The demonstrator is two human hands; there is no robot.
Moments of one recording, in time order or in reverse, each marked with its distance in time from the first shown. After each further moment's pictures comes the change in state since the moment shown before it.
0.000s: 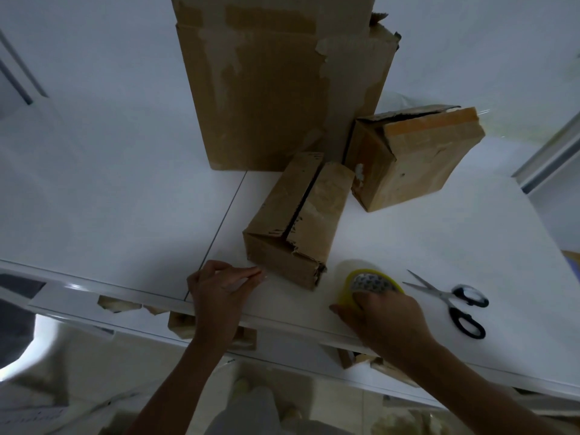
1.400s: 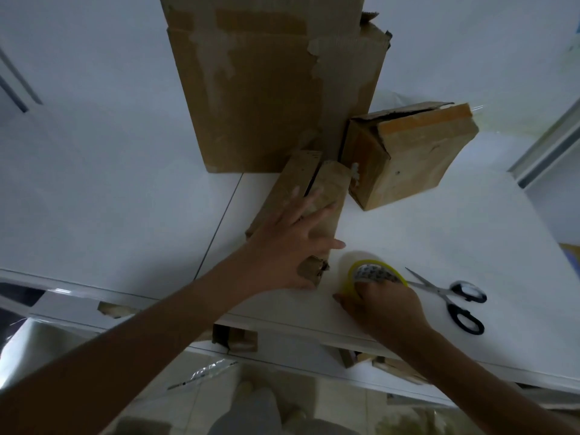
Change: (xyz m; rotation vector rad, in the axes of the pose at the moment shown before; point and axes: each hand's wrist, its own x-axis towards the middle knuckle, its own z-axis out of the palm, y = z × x) left_hand 0.091 0.080 0.026 0.695 -0.652 0.899; right_hand 0.013 0.004 -0.004 0.014 -0.132 0.111
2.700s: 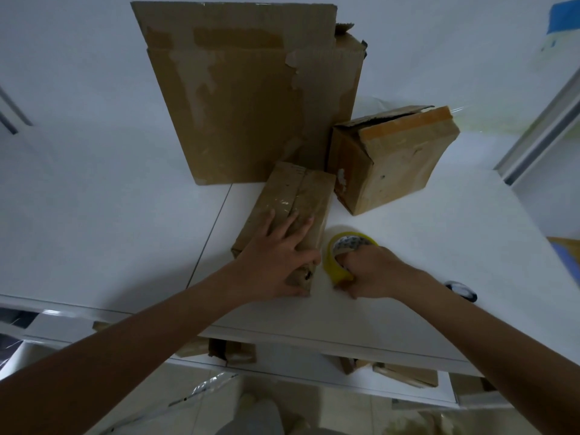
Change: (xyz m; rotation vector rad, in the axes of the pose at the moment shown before) left_hand 0.005 -0.004 0.035 0.036 -0.019 0.003; right_hand 0.066 0.021 -0.038 -0.063 -0.362 -0.214
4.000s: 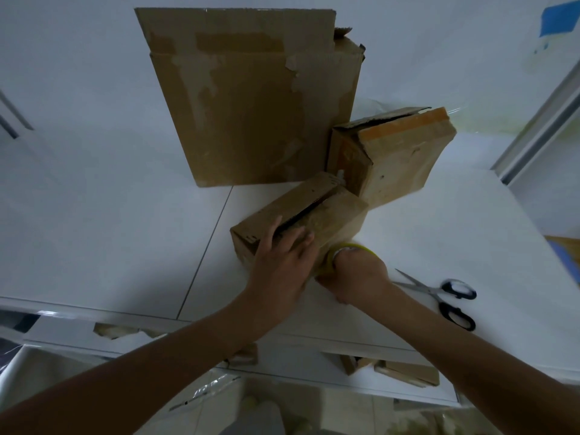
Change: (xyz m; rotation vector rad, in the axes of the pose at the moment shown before) left_hand -0.008 0.041 -0.007 0.078 0.297 -0.258; right_hand 0.011 -0.042 0.011 0.165 0.056 0.360
